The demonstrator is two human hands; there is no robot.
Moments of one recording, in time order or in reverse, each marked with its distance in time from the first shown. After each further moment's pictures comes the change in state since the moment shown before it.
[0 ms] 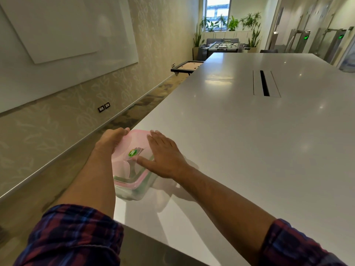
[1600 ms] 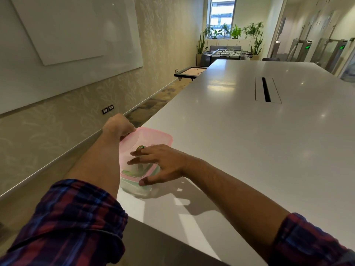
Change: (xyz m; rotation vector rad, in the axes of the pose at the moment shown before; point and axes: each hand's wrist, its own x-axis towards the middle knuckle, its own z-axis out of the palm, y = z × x) left_hand -0.025 0.044 -0.011 0.652 0.135 0.190; right_hand -0.029 -0.030 -0.056 0.002 -0.348 -0.437
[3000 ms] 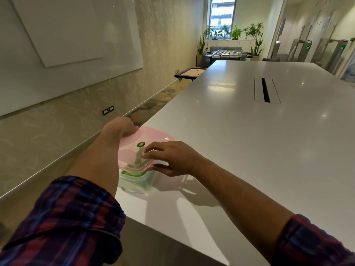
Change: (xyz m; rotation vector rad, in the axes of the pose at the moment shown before) left_hand 0.001 0.010 0.002 0.387 -0.038 0.194; right_hand -0.019 0.031 -0.002 -0.257 0.394 -0.302
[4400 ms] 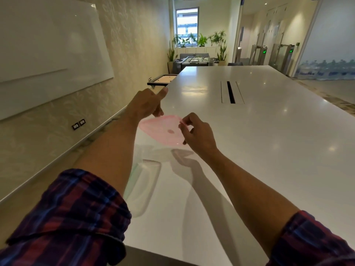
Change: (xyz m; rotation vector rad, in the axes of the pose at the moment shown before) left_hand -0.017 0.182 -0.052 -0.572 0.149 0.453; right_hand -0.084 0.066 -0.064 0.050 0.579 0.936
